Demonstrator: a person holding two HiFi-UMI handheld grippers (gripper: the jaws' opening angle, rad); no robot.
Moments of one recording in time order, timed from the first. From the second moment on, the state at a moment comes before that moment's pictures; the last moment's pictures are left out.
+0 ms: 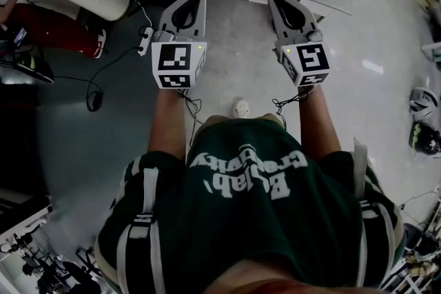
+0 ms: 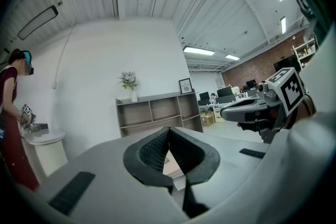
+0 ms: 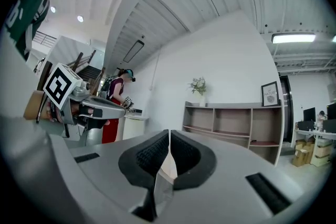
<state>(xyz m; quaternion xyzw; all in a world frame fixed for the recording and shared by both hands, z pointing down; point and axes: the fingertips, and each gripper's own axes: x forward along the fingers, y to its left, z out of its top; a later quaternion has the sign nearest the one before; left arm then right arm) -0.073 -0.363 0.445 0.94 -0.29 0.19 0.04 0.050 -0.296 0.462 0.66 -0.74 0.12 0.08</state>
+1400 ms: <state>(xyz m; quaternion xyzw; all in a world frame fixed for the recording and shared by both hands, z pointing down) -0.066 -0.347 0.451 0.94 -0.27 0.20 0.05 0.055 -0.275 0.458 0.67 -0.72 0.14 0.09</state>
